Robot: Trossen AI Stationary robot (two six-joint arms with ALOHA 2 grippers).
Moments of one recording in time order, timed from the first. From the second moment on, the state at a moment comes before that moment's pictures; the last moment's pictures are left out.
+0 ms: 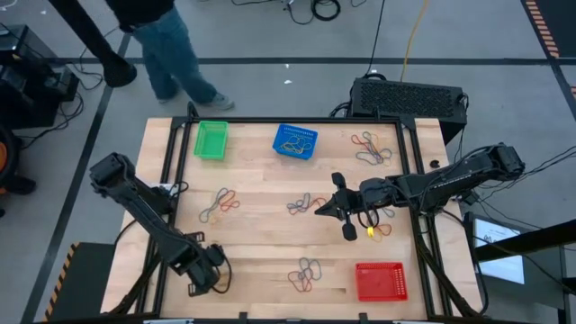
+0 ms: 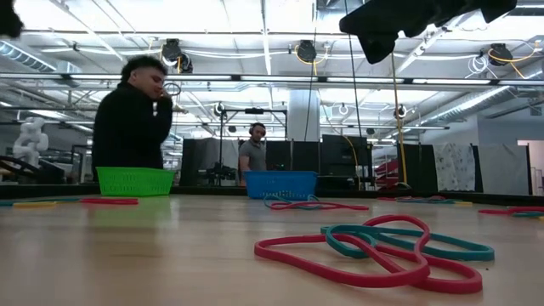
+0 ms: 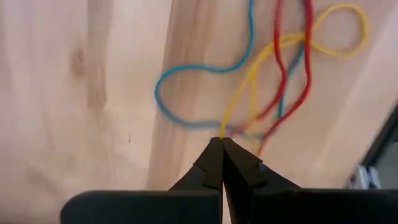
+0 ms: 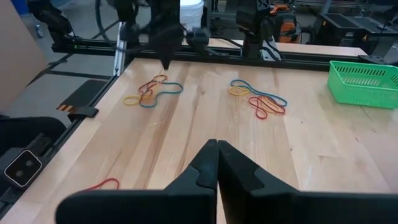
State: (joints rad) left arm -0.81 1.56 1.00 -0.91 0.12 -1.04; right arm 0.21 1.20 0.71 0.15 0.05 0.06
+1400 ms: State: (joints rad) left arm -0.77 1.49 1.37 -1.46 -0.33 -0.96; right arm 0.21 1.20 0.71 0.13 0.05 0.04
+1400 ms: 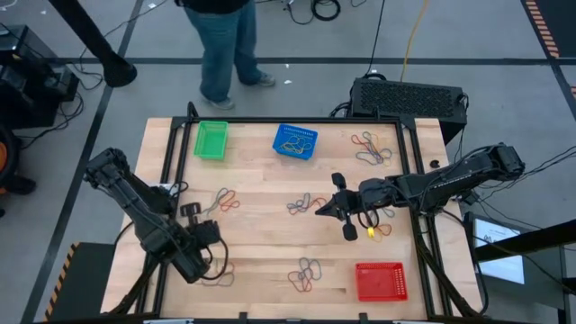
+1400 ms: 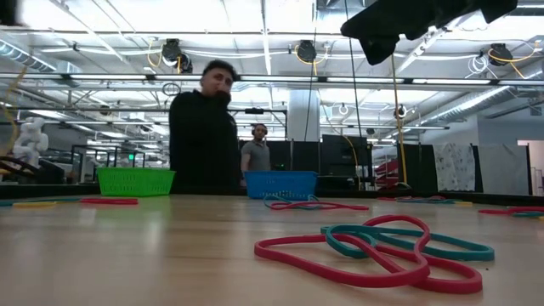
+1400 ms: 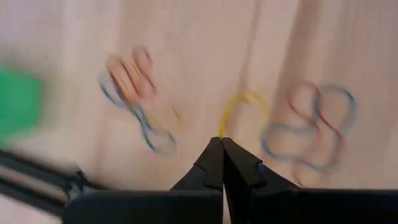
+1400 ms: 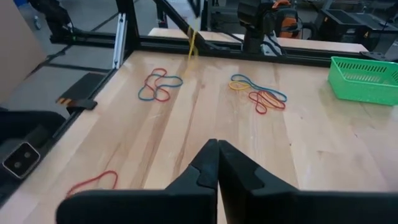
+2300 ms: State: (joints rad) left arm 0.34 1.49 1.37 -0.51 -0.09 0.32; right arm -0.12 1.03 0.71 -0.28 0.05 -0.09
